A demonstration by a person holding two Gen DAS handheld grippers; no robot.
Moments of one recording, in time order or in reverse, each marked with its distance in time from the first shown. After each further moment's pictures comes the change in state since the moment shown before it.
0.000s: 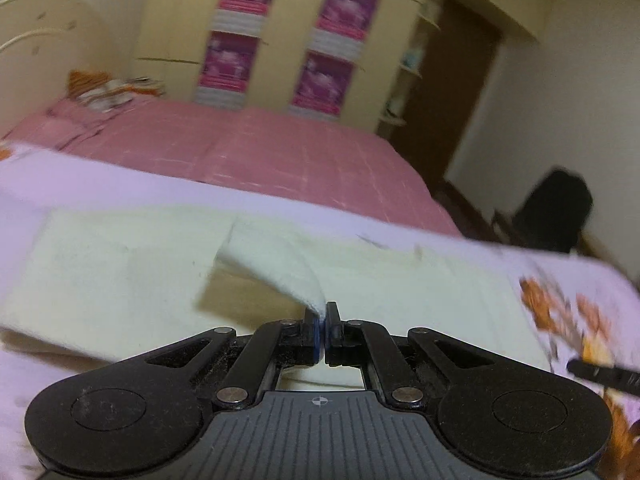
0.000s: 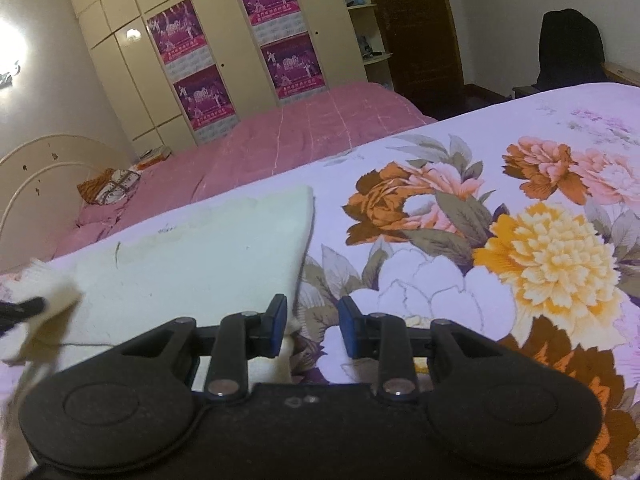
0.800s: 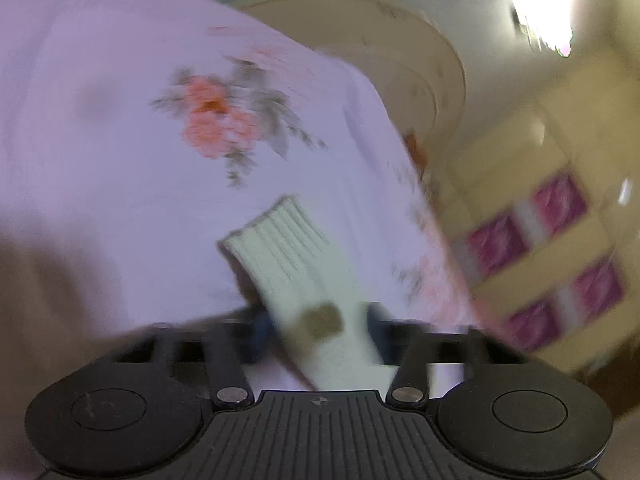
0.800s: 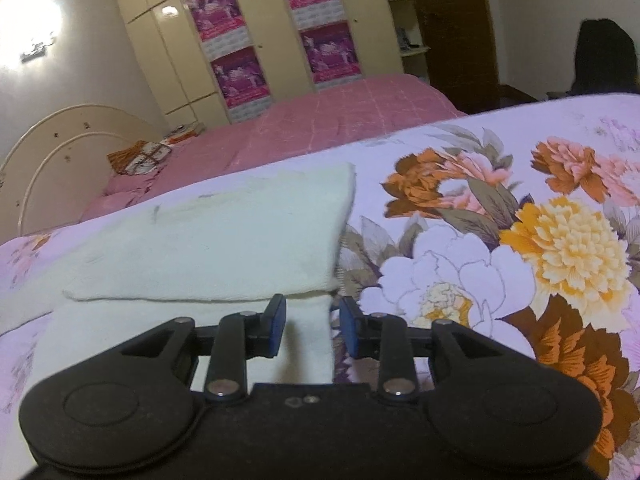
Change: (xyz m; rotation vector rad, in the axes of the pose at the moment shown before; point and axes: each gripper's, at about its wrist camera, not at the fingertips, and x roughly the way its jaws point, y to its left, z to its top) left arm -0.149 0.383 -0.058 -0.929 -0.281 0.458; right arm -0.014 0.017 -0.015 -0.078 0.054 0.063
